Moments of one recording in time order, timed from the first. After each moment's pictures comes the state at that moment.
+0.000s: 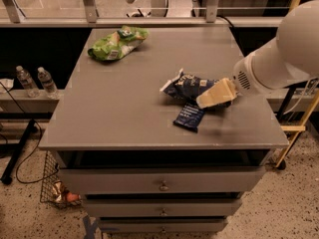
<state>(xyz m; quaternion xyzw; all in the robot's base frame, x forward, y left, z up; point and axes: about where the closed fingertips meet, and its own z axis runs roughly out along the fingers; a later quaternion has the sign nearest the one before) 0.539 -0.175 0.891 -0.23 0.92 0.03 0.32</state>
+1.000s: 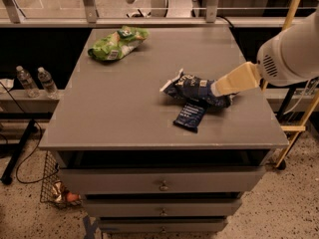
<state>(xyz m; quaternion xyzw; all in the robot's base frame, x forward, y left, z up) 0.513 -0.199 0.955 -0.20 0.91 -0.03 0.36</state>
